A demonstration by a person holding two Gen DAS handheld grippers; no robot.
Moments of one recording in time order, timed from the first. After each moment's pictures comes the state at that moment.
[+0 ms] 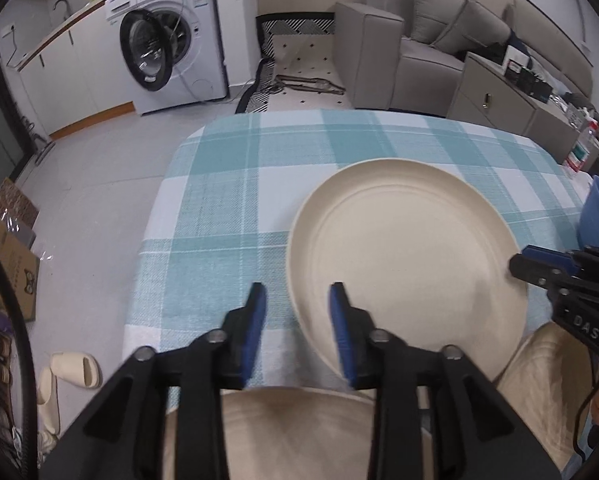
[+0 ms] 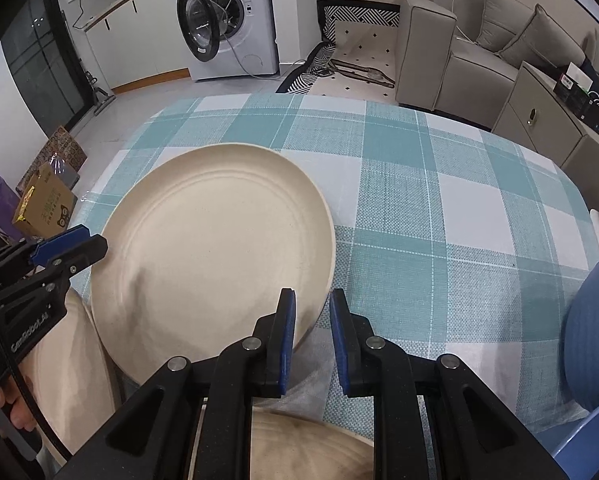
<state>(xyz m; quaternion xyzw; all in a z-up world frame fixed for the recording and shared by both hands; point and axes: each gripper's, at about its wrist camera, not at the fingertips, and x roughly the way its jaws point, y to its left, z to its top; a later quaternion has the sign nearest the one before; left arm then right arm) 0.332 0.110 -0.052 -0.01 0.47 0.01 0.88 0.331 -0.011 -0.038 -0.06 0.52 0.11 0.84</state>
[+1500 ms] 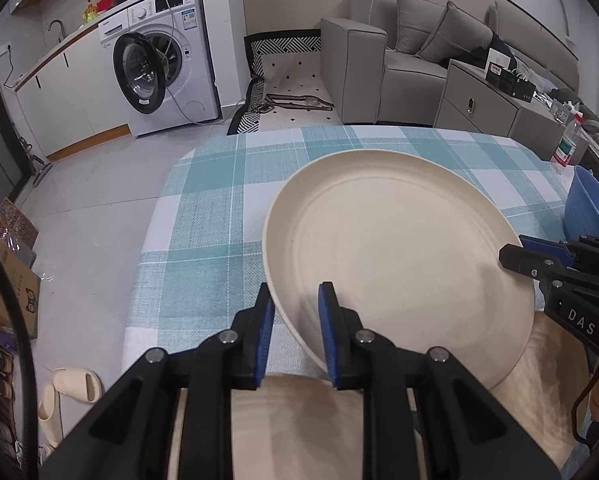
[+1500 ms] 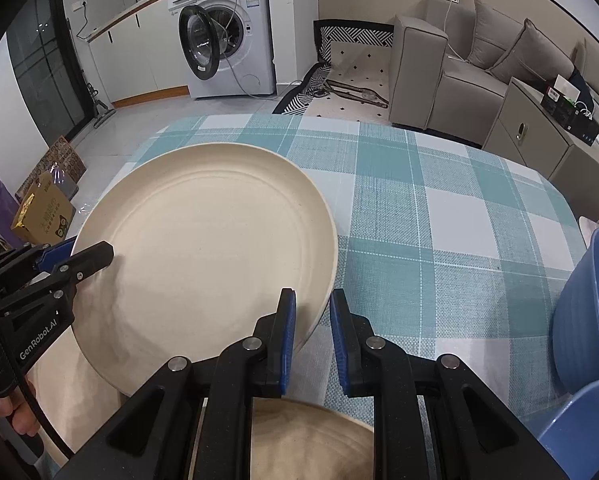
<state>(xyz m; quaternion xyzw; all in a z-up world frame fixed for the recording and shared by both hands) 0.306 0.093 -0.034 0.01 0.43 -0.01 0.90 0.307 -0.014 -0.022 -0.06 0.48 0.11 0.87</state>
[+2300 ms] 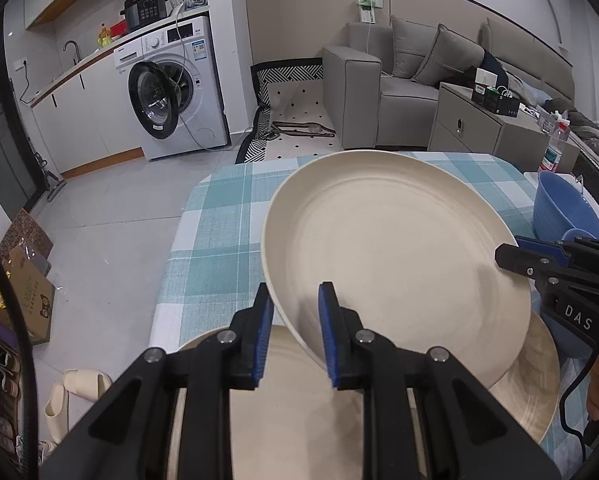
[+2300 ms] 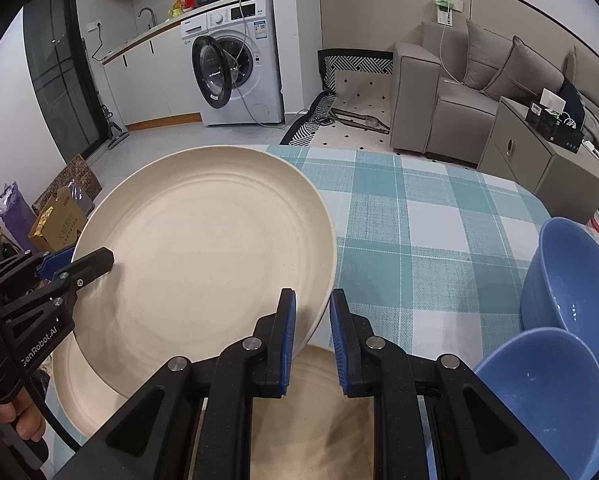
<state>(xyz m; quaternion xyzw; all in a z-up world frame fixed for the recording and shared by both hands) 0.238 0.073 0.010 0.02 0.39 0.01 0.92 0.246 -0.035 0.020 -0.04 0.43 0.12 0.89</state>
